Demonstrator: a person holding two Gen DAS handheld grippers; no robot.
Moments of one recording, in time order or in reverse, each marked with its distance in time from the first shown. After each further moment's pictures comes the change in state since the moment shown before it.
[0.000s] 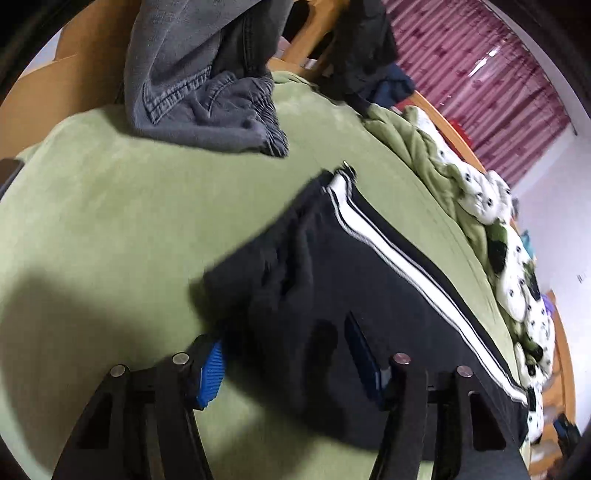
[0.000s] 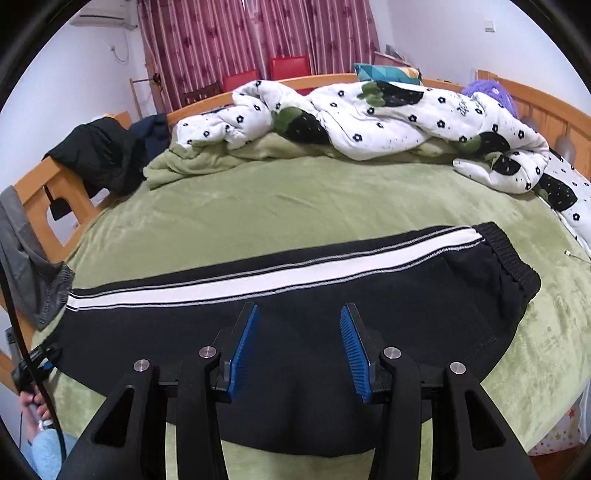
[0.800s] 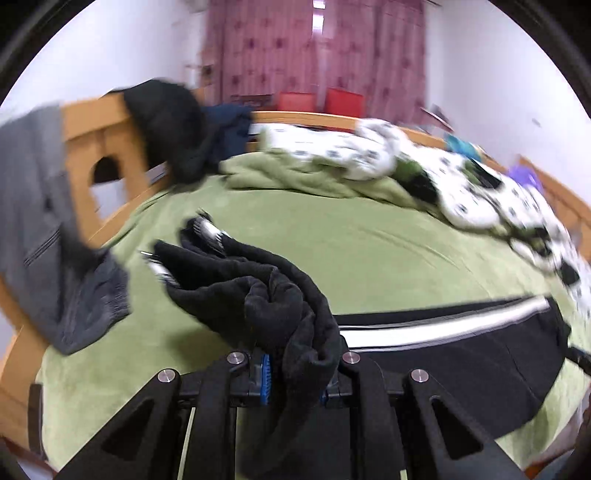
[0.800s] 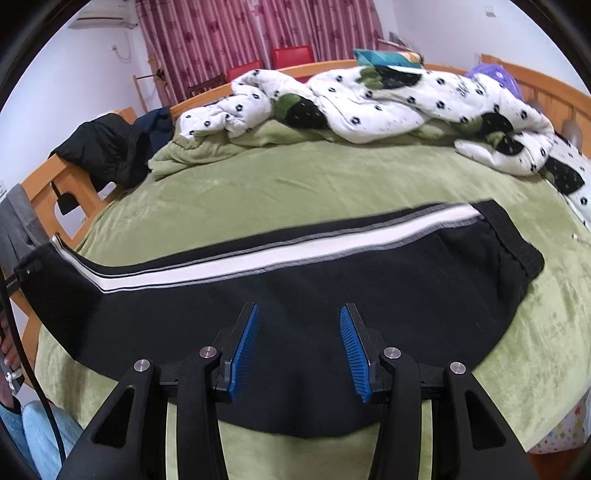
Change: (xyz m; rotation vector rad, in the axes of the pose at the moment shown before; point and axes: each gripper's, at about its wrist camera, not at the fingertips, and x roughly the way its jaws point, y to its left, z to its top) left arm -0.073 -0.300 -0.048 0.669 -0.148 0.030; right arm 0.005 -0.054 -0.023 0.028 0.052 0.049
